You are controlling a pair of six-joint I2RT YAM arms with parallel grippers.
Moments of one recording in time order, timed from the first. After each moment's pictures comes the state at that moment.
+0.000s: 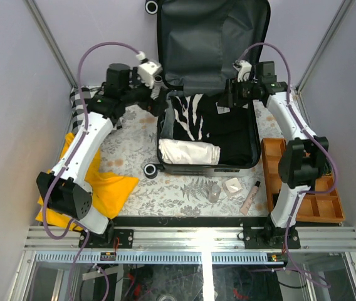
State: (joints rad) left arm -0.34 1.56 1.65 -0.50 0.42 0.22; right arm 0.12 1.86 1.77 -0.63 -0.64 -0.02
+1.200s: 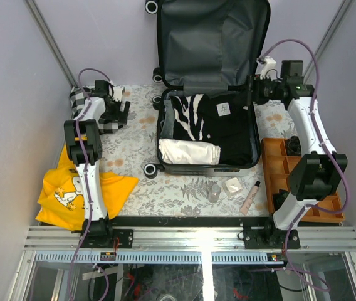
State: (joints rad) left arm 0.12 2.37 1.95 -0.62 0.18 0.29; right arm 0.01 1.75 1.72 -0.67 -0.73 -0.03
